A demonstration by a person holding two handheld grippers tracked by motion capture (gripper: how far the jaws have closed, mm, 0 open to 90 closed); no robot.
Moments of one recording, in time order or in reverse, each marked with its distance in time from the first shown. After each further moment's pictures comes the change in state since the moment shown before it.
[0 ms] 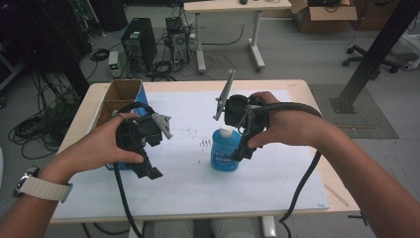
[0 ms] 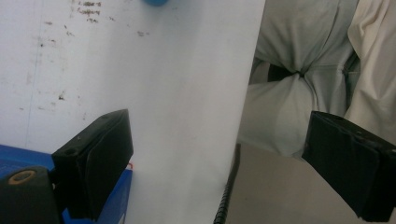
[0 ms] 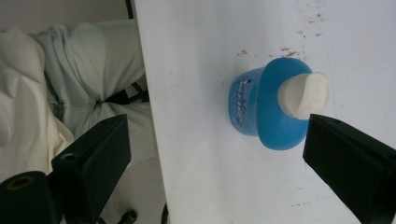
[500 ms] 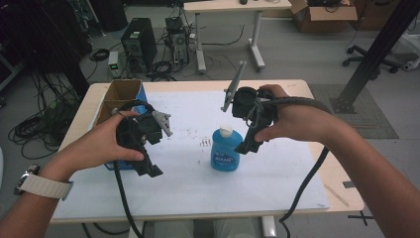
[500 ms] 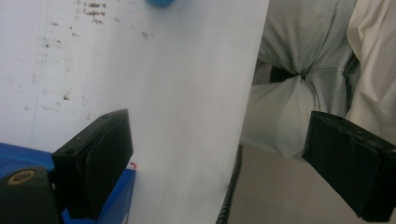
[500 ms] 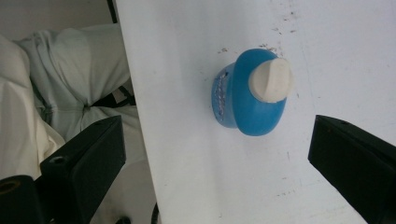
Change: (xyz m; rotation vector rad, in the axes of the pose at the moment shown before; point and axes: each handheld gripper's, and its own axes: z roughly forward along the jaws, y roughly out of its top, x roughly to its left) left arm 0.003 0.003 -0.001 -0.003 0.002 0.000; right arm -0.009 -0.012 -0.014 -0.031 -0.051 0.038
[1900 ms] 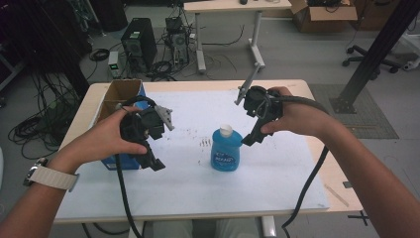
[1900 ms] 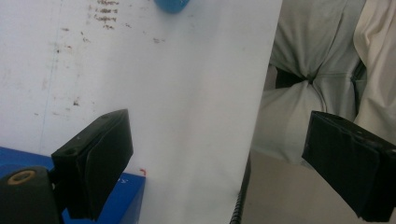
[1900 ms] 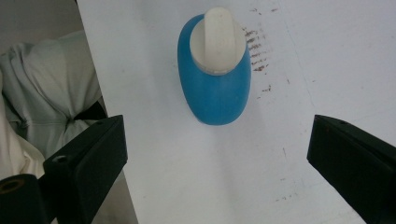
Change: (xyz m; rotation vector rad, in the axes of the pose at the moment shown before) left arm 0.015 0.001 0.004 -0.017 0.006 -0.008; right arm -0.047 -0.034 0.039 -0.051 0.022 0.086
